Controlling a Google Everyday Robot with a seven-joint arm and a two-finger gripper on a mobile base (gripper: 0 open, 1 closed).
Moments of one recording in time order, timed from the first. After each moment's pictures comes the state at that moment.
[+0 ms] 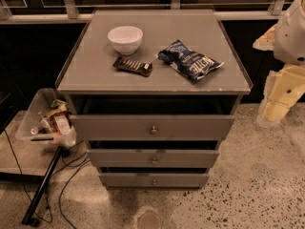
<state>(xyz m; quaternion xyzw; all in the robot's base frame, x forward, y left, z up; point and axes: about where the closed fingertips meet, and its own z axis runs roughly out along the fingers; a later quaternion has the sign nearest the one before) 0.438 -0.217 0.977 -0.60 0.78 -0.03 0.16</state>
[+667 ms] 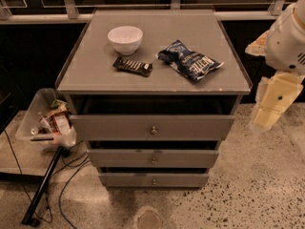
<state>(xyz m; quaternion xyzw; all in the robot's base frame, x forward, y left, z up) 0.434 -0.203 0.969 -0.61 0.77 -0.02 0.17</state>
